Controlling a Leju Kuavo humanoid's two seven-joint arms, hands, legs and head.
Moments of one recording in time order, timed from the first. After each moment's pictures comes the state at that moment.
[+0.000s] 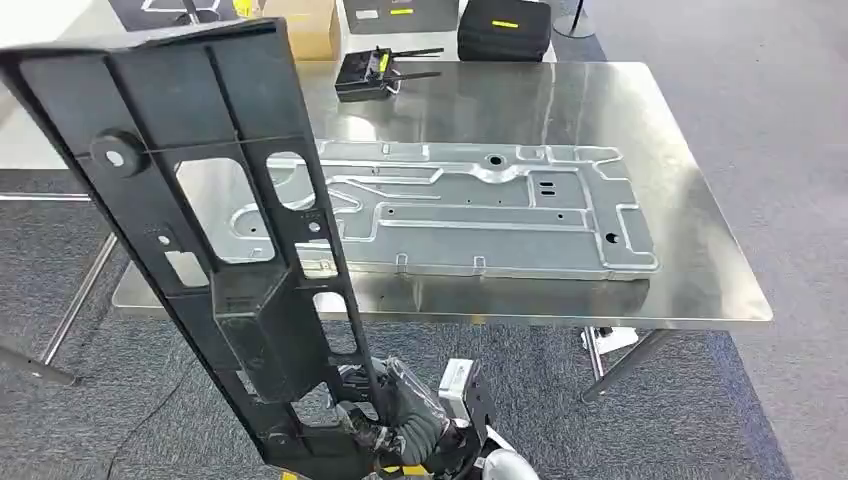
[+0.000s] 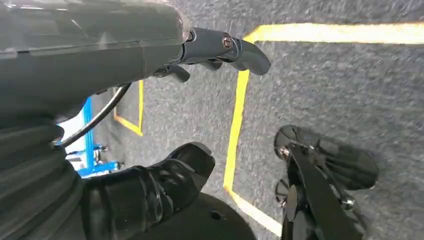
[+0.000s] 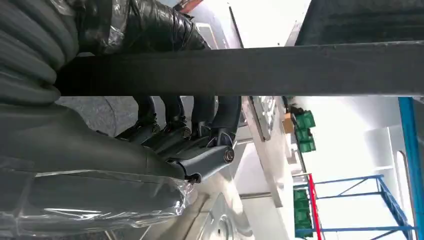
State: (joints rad) left arm -0.09 -0.18 1.20 -0.22 -0.93 0.07 -0.01; right arm -0.17 0.10 0.78 -1.49 -0.32 0.32 -0.42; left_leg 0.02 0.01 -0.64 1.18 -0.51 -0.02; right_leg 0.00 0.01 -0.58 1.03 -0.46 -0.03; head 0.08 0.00
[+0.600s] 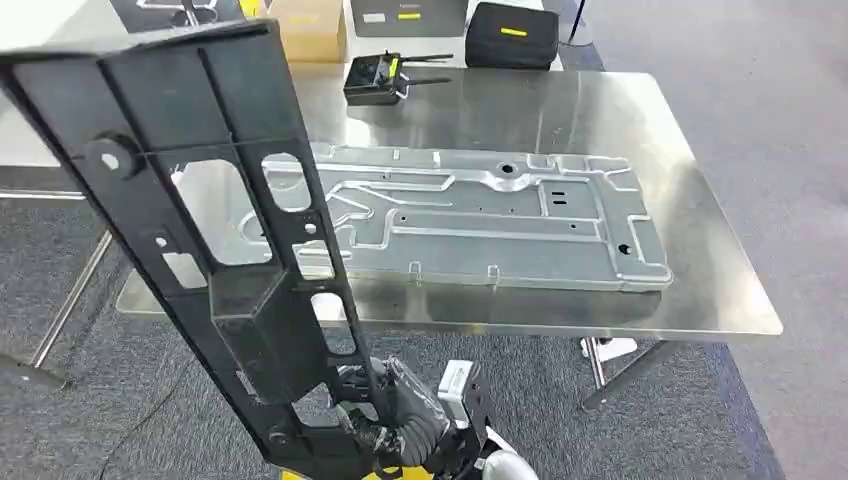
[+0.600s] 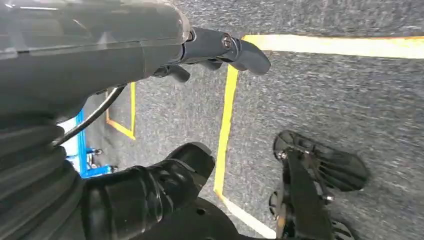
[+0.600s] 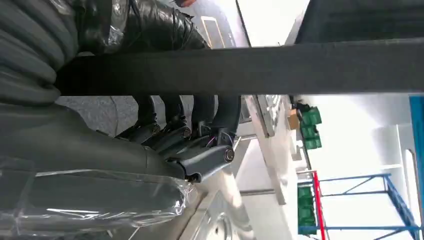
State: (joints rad) left arm -0.09 -0.18 1.20 -0.22 -0.93 0.06 -0.03; right arm -0.17 0.09 0.78 -1.49 -0.31 0.31 -0.41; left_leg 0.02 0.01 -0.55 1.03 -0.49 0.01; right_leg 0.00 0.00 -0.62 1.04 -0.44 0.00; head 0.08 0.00
